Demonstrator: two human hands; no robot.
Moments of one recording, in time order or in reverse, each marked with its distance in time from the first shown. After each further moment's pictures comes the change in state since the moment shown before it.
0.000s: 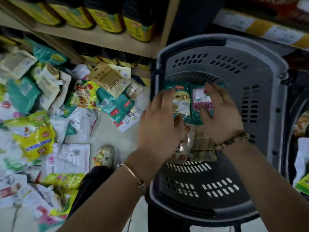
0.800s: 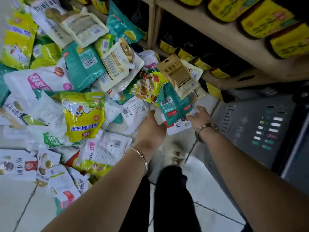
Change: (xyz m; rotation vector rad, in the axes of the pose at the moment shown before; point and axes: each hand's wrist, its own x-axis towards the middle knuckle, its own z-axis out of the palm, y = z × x) left_hand 0.000 -0.306 -0.087 -0.276 -0.172 -0.781; right_hand 0.069 -0.177 0.277 0.105 -0.550 0.574
